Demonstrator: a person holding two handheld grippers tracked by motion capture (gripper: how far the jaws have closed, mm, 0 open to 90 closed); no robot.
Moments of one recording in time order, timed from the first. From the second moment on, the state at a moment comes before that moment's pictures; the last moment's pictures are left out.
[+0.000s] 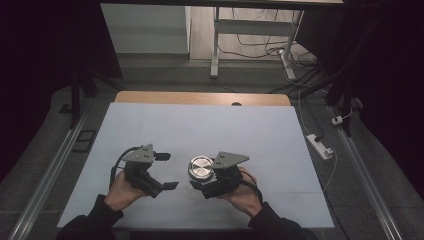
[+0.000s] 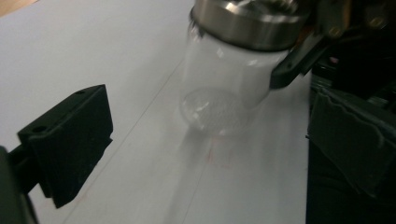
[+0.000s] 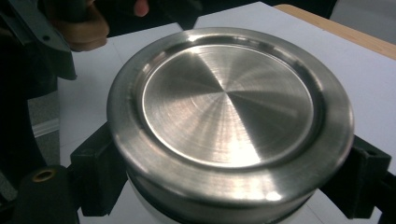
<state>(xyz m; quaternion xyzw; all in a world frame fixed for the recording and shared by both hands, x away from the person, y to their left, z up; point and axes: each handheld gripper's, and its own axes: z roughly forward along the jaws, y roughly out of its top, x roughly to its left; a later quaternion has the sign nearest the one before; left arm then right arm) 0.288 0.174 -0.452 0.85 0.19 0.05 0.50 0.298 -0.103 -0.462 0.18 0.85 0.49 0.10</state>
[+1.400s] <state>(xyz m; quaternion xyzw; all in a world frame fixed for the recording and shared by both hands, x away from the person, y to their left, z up) 0.306 0.103 -0.424 0.85 0.15 0.07 0.49 0.301 -0.109 -0.458 0.19 0.84 0.49 0.12</state>
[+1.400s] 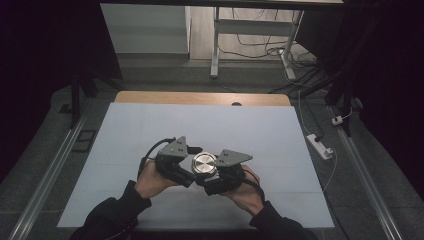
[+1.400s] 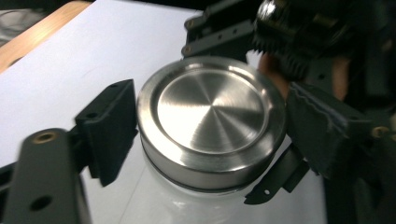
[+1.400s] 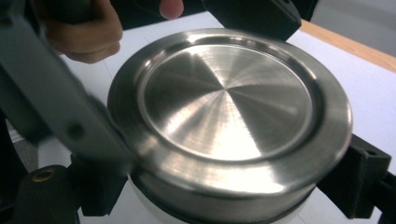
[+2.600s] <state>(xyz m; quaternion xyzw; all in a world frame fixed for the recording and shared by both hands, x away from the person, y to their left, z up) 0.310 0.107 -0.430 0.86 0.11 0.05 0.49 0.300 -0.108 -0.459 0.17 0.85 0.49 0.10</state>
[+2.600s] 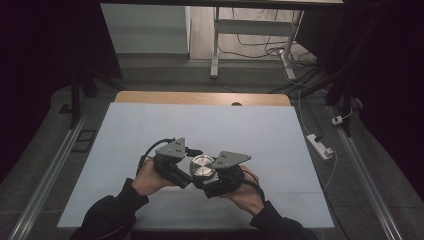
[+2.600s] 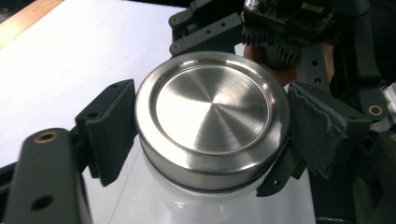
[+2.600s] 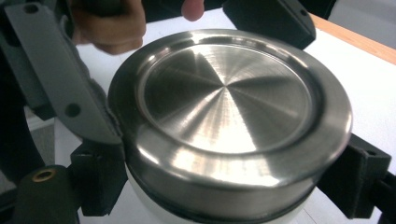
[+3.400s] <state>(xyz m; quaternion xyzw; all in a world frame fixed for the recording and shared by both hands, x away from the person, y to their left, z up) 0.302 0.121 -0.427 0.87 0.00 0.02 0.49 0.288 -0.101 -0.455 0.10 0.86 0.50 0.05</state>
